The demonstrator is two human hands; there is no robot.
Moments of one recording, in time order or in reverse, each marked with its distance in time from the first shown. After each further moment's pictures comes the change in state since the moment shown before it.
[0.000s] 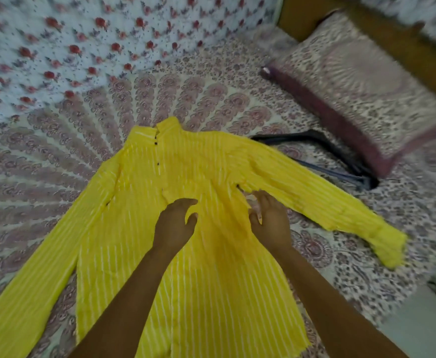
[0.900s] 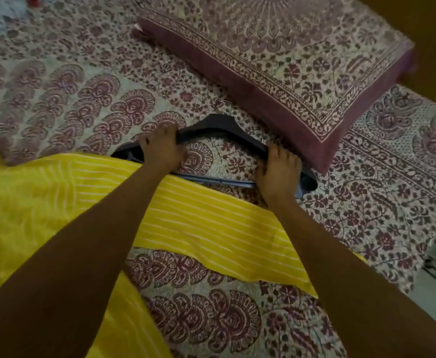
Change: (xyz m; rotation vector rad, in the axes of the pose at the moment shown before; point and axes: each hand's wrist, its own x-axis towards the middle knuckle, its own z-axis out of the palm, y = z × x) left_hand 0.331 0.197 0.240 0.385 -0.176 0.068; right_hand 0.196 0.301 -0.075 -0.241 0.212 0.409
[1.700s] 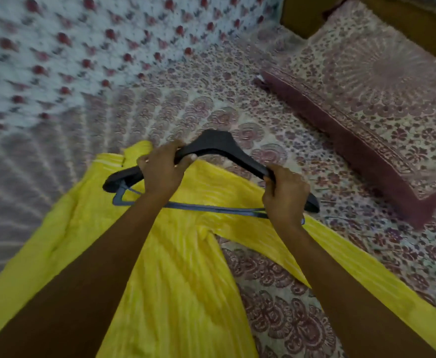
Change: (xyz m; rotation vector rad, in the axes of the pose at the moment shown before) left_hand -0.133 -0.173 -0.134 -0.213 0.474 -0.140; right_hand -0.087 -0.191 -0.034 0.307 0.156 -0.352
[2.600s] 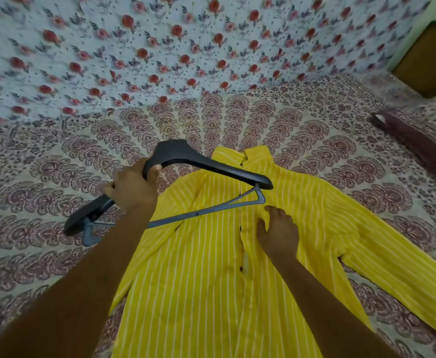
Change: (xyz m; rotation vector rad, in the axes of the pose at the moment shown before) left_hand -0.080 -0.311 -0.154 0.143 0.356 -0.580; right_hand -0.128 -0.230 0.163 -0.066 -0.388 -0.087
